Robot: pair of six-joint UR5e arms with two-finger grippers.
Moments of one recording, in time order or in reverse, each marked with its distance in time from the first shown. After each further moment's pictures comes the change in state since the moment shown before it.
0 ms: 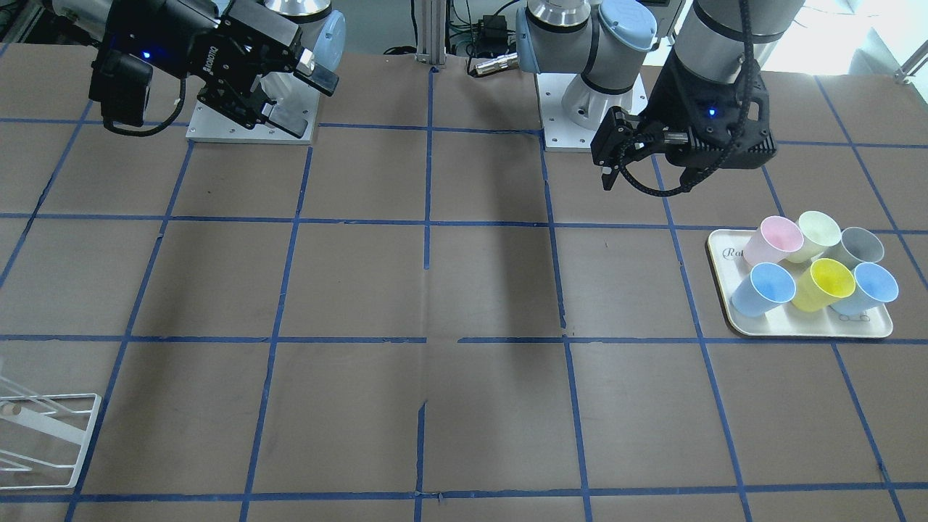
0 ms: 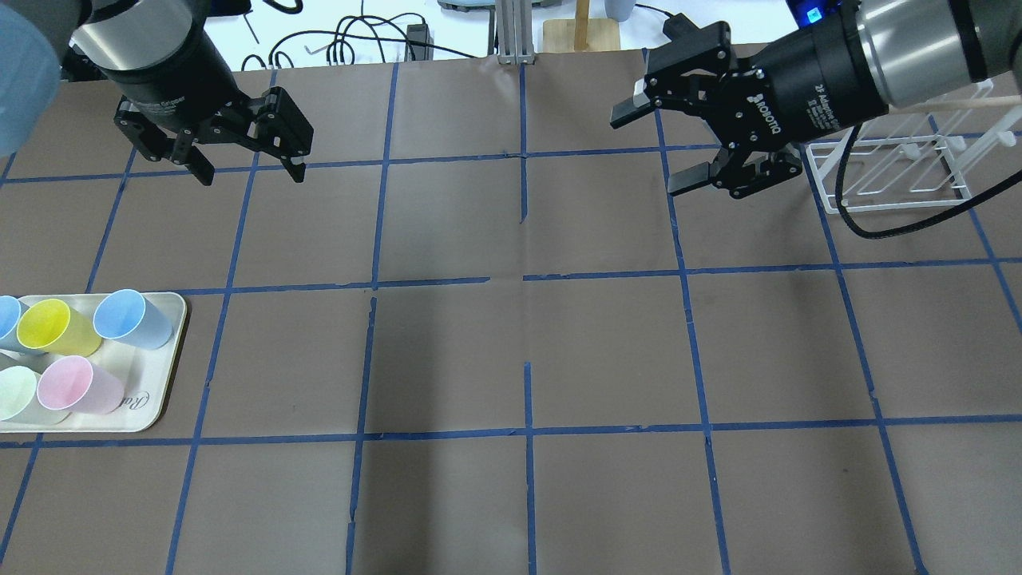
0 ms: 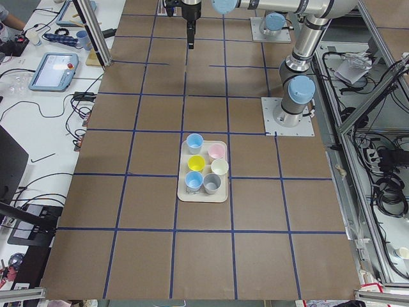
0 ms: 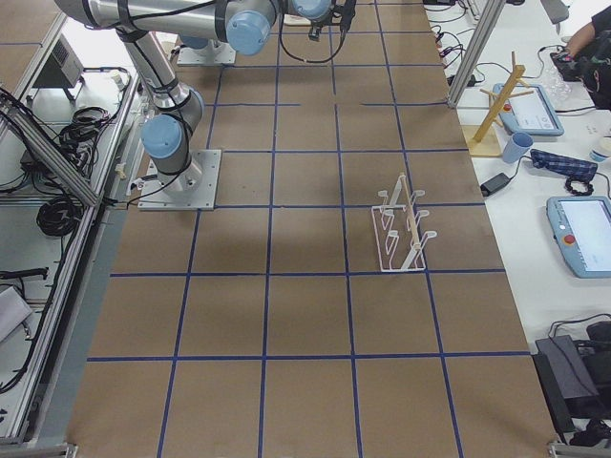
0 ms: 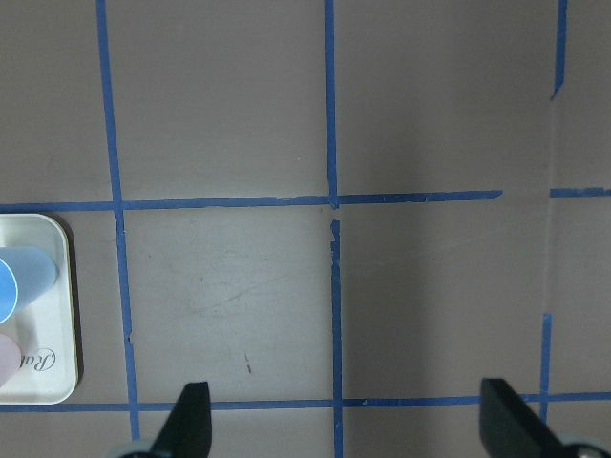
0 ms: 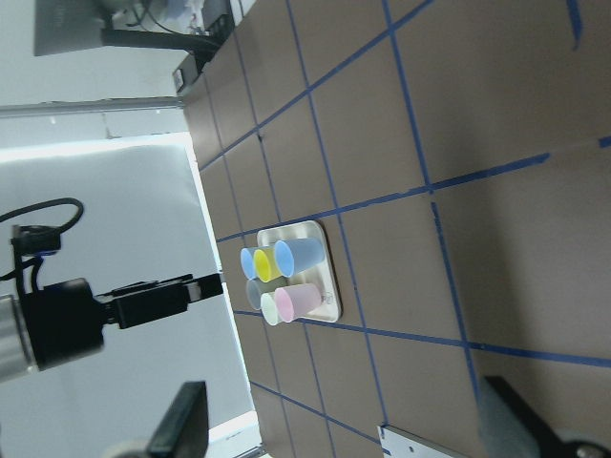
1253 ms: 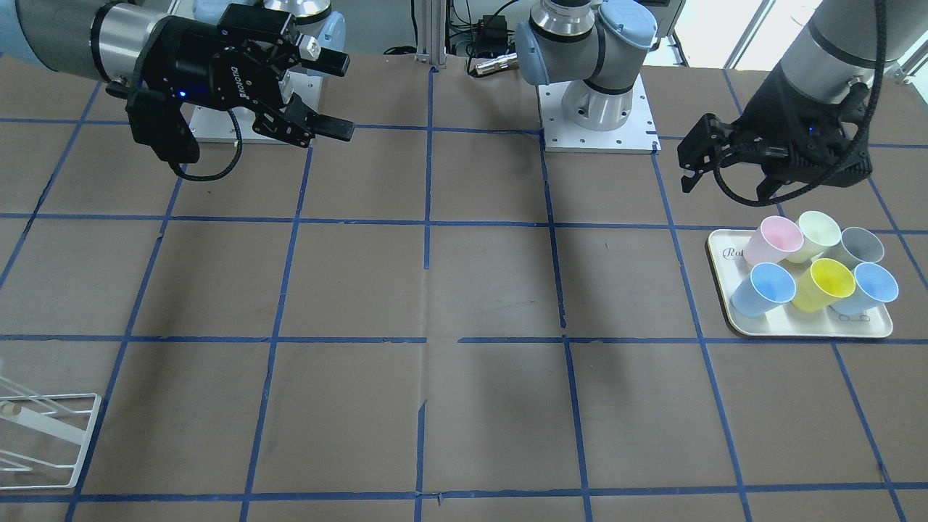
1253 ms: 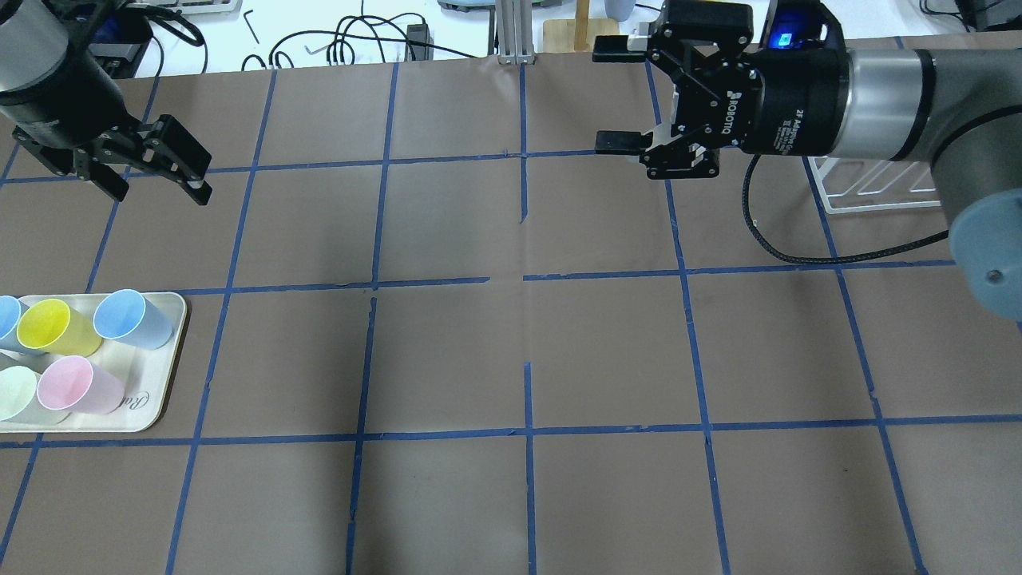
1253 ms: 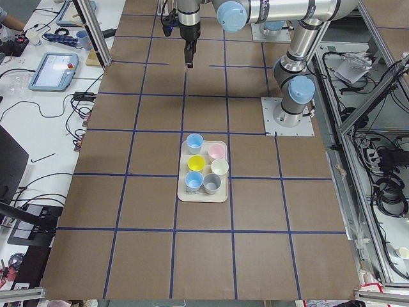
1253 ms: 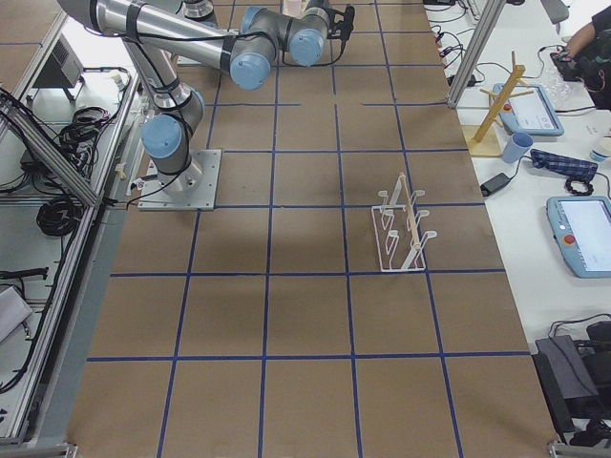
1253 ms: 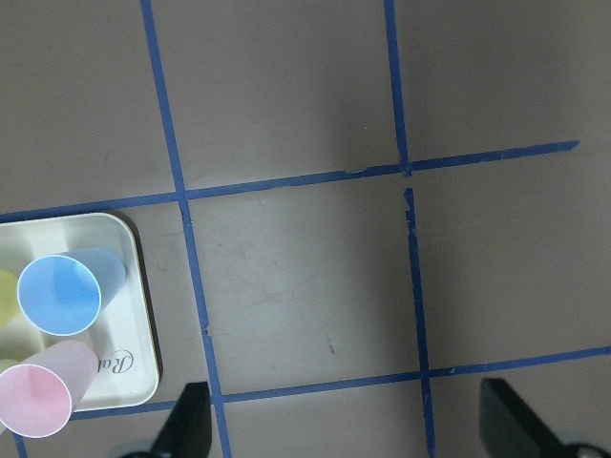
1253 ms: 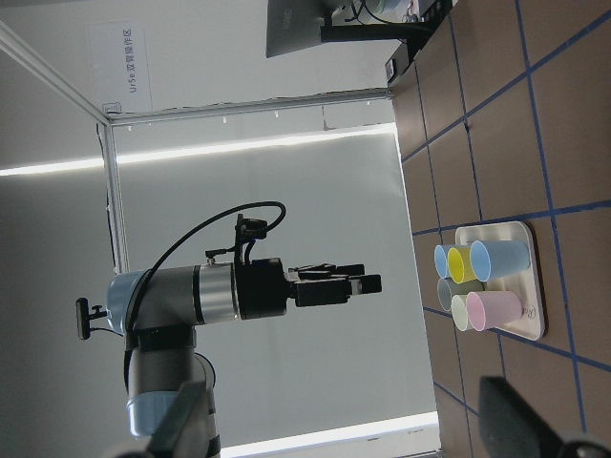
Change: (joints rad) left arm 0.225 0.017 -0.038 -0.018 -0.014 0.325; right arm -0.005 0.018 0.200 -0.106 0.424 -0.122
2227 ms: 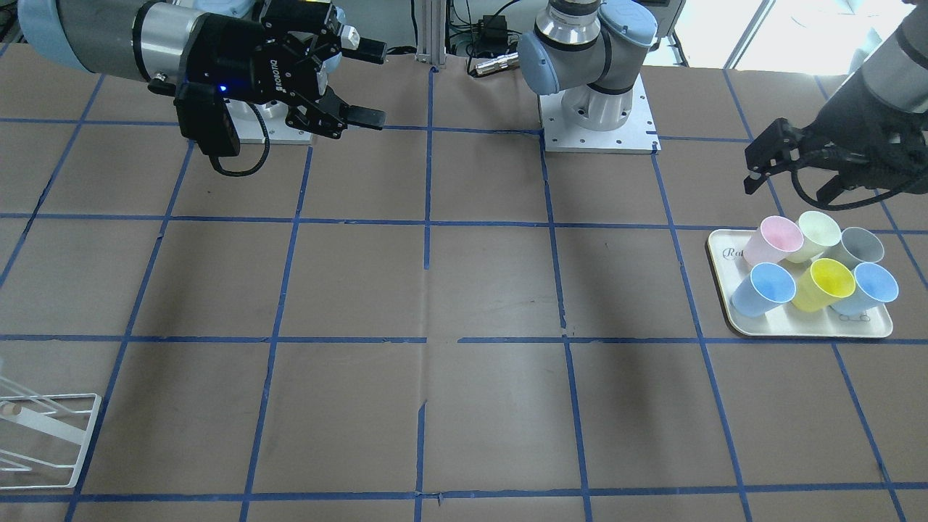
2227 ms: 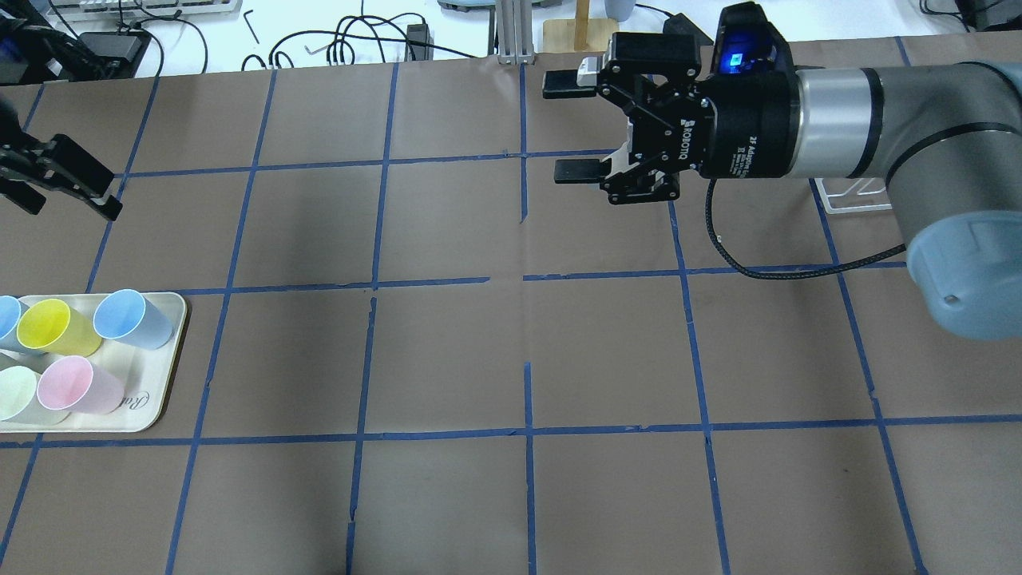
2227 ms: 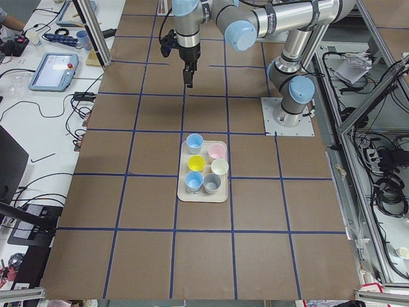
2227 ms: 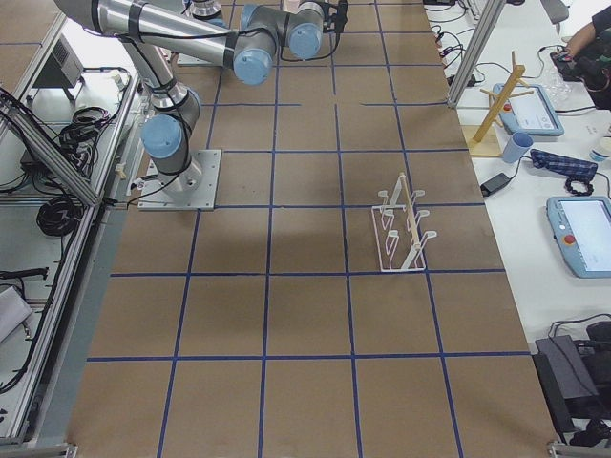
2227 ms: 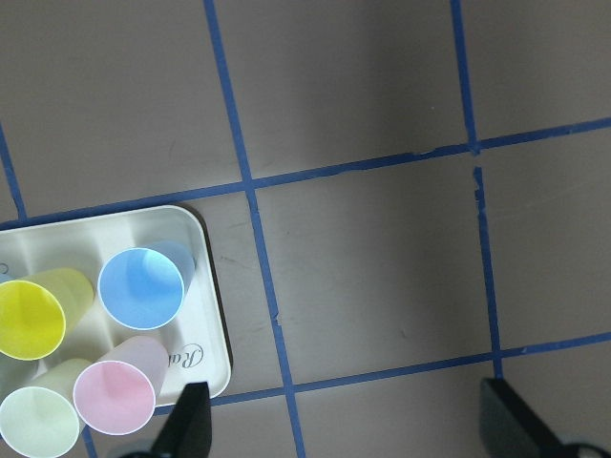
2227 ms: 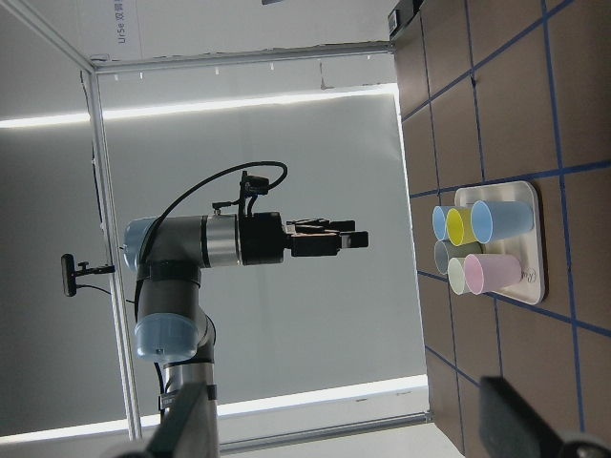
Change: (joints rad) left arm 0.220 -0.028 -0.005 0.002 0.003 0.261; right arm 0.083 -0.001 0.011 -0.021 -0.004 -0.003
